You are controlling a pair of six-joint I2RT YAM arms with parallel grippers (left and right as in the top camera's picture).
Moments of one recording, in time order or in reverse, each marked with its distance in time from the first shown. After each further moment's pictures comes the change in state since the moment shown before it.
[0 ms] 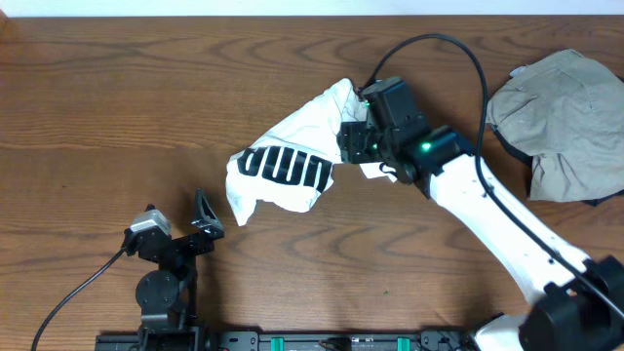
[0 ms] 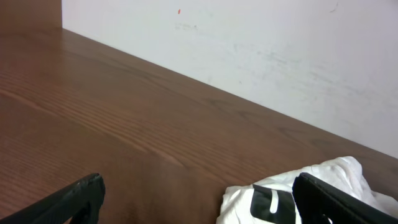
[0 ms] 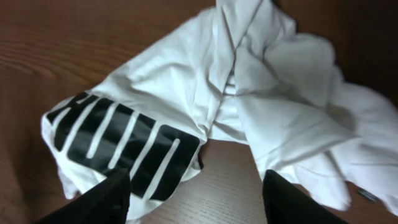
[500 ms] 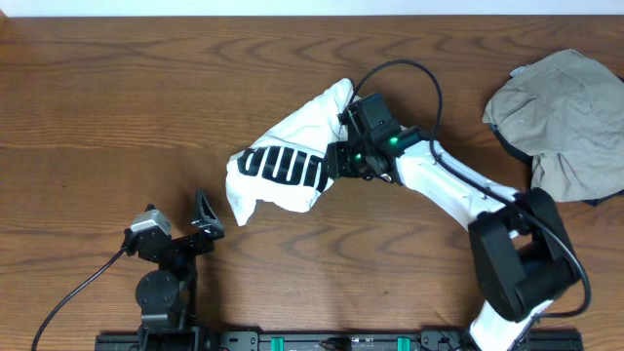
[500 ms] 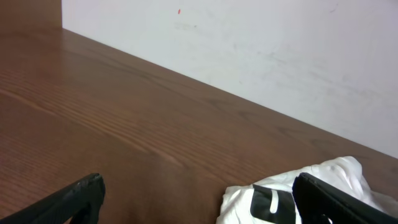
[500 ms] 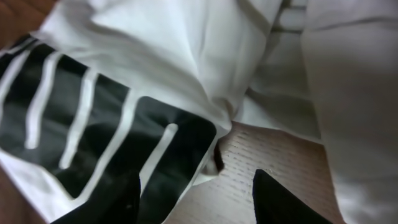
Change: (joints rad) left arm 0.000 0.000 0.000 0.000 0.000 0.000; right arm -0.007 0.266 -0.042 0.131 -0.218 0.008
